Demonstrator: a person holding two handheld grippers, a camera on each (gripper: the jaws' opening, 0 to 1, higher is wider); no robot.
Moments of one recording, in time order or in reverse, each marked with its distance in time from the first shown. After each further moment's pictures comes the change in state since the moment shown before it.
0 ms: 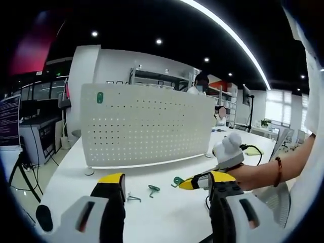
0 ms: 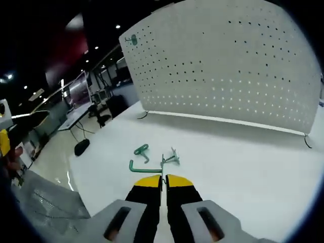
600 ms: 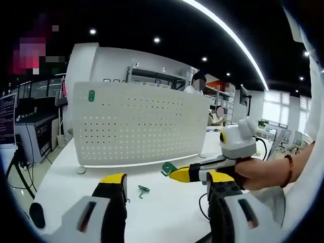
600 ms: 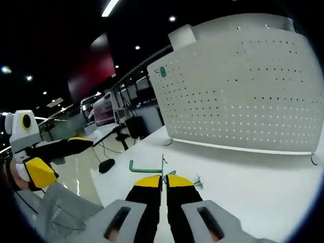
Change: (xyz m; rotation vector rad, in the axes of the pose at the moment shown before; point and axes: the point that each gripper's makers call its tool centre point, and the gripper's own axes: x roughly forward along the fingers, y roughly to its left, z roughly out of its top) left arm 0.015 -0.028 0.000 -0.010 0.007 -0.035; right arm -0.041 0.047 0.053 -0.049 -0.212 0.139
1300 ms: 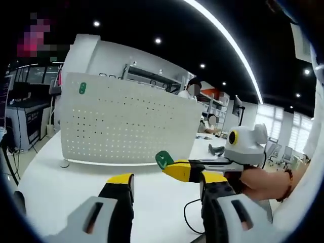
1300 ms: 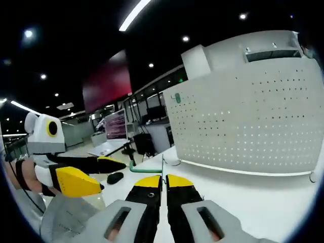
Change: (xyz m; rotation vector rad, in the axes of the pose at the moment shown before) left arm 0.012 -0.020 0.006 -0.133 -0.029 -0.091; right arm -0.026 0.026 0.034 -0.098 -0.155 0.073
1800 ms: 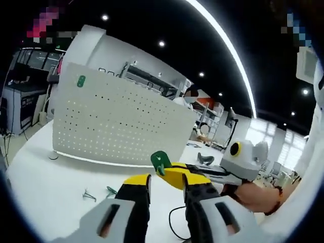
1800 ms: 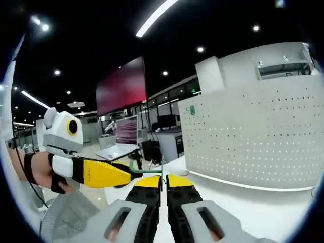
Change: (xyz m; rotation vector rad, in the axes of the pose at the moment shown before) left arm 0.003 -0.013 0.010 -0.152 -0.021 -0.103; right arm -0.005 0.021 0.015 -0.068 -0.064 0.071
